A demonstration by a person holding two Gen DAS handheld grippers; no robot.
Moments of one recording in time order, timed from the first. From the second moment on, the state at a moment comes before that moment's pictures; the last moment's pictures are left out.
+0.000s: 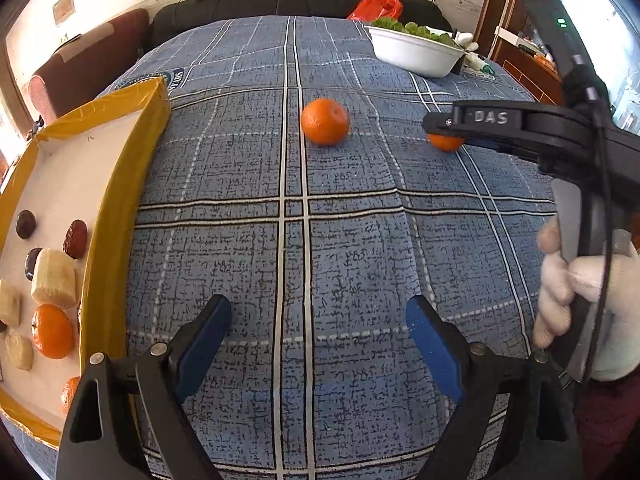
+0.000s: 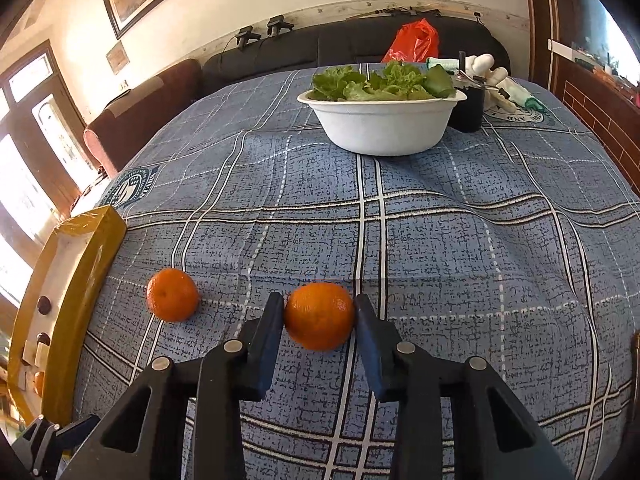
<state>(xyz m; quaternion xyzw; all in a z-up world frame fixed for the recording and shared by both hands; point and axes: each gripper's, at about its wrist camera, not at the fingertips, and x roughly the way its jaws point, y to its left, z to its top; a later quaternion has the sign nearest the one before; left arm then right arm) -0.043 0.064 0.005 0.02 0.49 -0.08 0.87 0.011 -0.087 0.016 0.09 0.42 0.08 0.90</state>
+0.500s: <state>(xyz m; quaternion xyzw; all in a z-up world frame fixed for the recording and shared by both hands) -0.043 0.058 0.000 0.05 0.52 -0.09 0.85 -0.021 -0.114 0.019 0.14 0.42 0.10 0.89</state>
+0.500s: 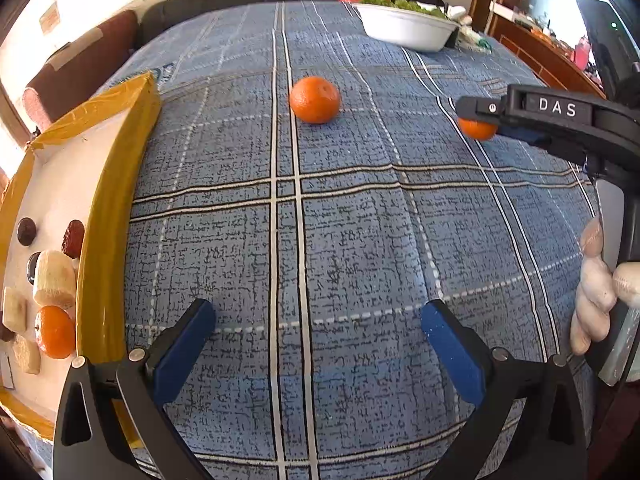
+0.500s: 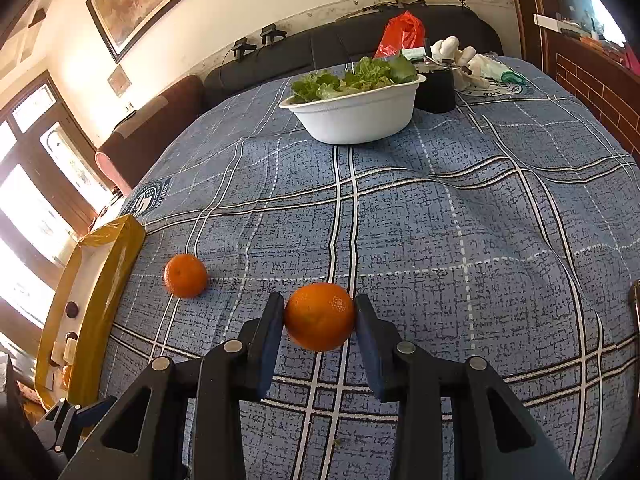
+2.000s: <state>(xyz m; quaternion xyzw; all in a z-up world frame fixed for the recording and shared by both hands) 0.016 0.062 0.042 -0.01 0.43 -0.07 0.90 -0.018 -0.111 0.019 0.15 0.42 0.11 0.89</state>
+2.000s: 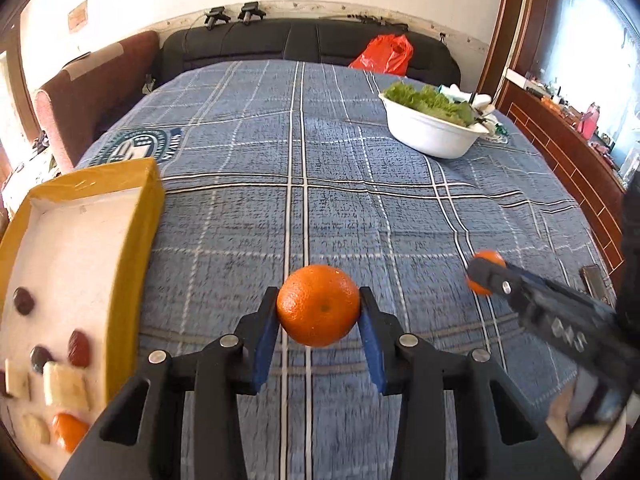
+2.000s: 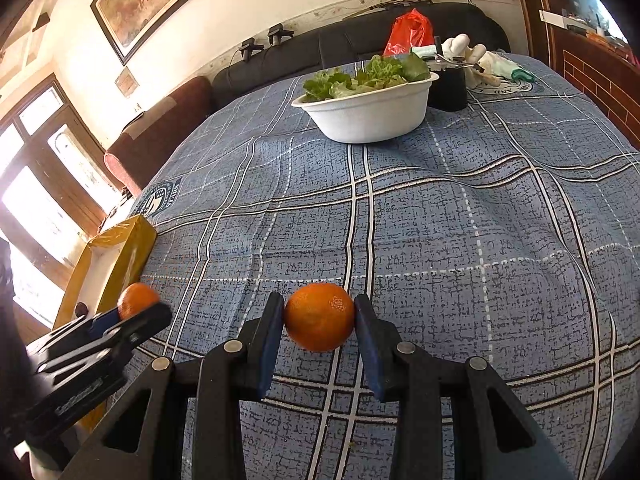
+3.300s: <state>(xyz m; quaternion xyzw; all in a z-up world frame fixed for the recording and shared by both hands) -0.126 0.234 0.065 -0.13 0.36 0.06 0.92 -0.114 0.033 0.078 0.03 0.37 0.19 0.91</state>
